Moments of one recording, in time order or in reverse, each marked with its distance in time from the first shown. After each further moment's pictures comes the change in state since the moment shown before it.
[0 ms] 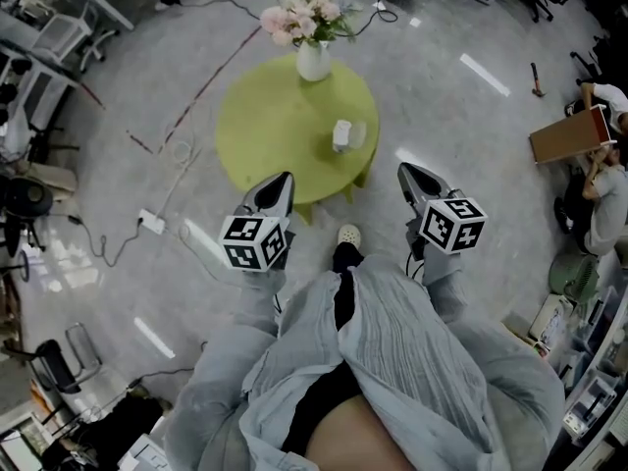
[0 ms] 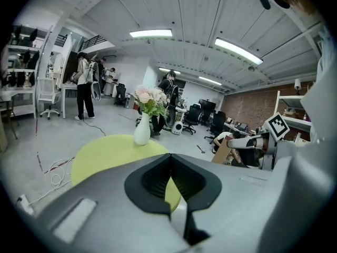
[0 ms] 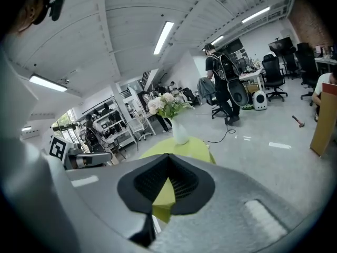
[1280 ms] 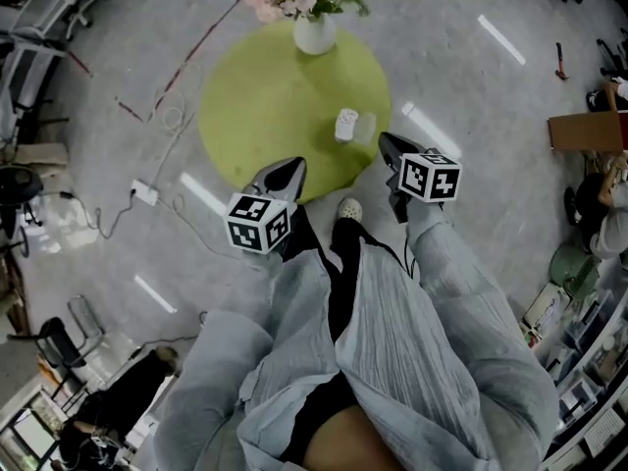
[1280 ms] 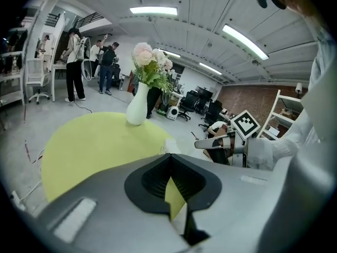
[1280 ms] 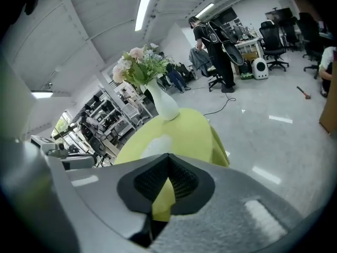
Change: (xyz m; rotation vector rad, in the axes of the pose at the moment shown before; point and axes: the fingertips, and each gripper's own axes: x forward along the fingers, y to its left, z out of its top) left arm 0.090 0.024 -0.054 -0.049 0.175 -0.089; right arm 0.152 -0.068 -0.066 0.142 0.239 0.016
